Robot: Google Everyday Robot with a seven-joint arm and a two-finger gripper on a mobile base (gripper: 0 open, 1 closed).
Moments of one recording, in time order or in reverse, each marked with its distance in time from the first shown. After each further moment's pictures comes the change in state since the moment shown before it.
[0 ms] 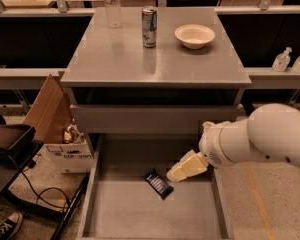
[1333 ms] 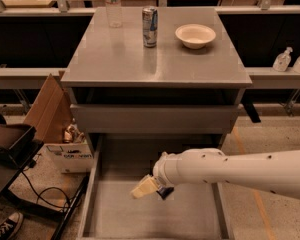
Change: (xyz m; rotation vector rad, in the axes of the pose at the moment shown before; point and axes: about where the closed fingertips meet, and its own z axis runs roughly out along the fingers) arm 0.040 0.050 0.209 -0.096 0.011 0.061
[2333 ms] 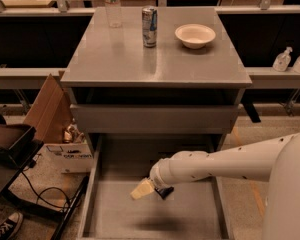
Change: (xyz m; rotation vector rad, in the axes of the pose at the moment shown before) arm 0.030 -0.014 0.077 -0.050 0.056 0.047
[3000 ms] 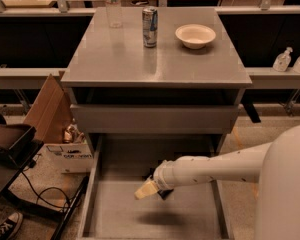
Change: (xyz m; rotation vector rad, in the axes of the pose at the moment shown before) arm 0.015 -0.020 0.018 0.032 -0.020 0.016
